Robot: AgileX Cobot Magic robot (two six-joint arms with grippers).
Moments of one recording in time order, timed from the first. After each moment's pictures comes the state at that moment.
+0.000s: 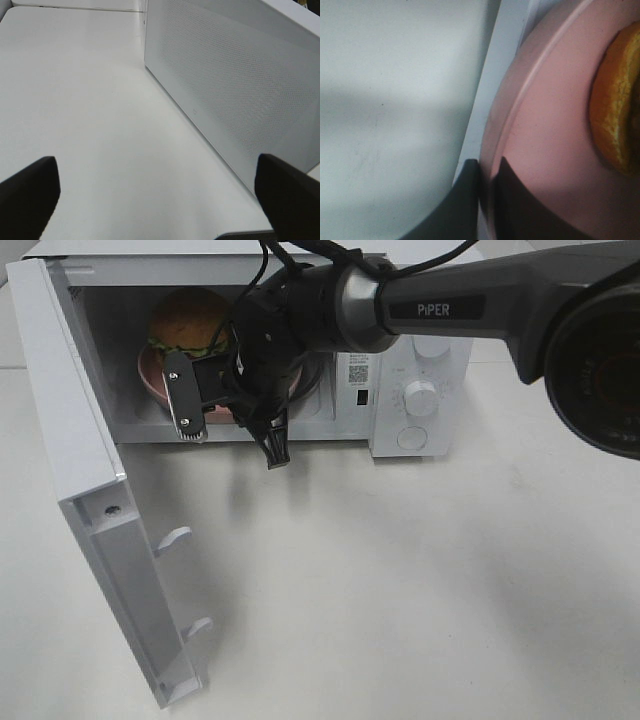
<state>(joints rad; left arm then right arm) 0.01 0.04 -0.52 -0.17 1.08 0.07 0.70 2.37 -1.90 -0.29 0.51 -1.04</state>
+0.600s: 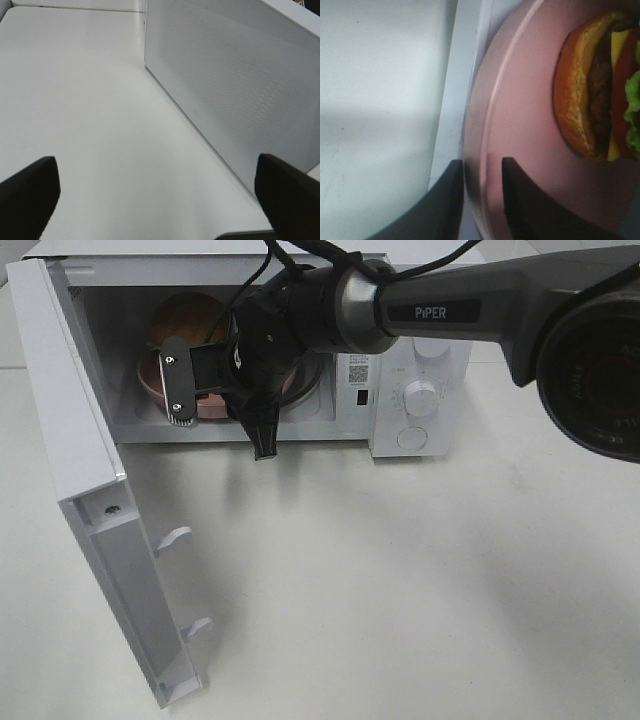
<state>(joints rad) 0.01 0.04 -0.52 -0.17 1.08 0.07 0.69 2.39 -1.91 -0.29 0.44 -0.96</state>
